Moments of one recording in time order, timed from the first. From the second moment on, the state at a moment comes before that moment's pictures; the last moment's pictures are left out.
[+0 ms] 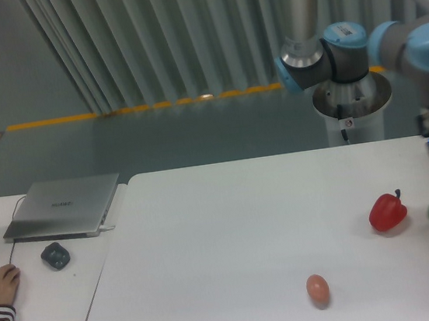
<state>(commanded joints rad) 2.66 -1.86 -1.48 -1.15 1.58 1.70</state>
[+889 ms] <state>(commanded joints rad) 2.86 -1.91 -1.48 -1.14 1.53 1.97</state>
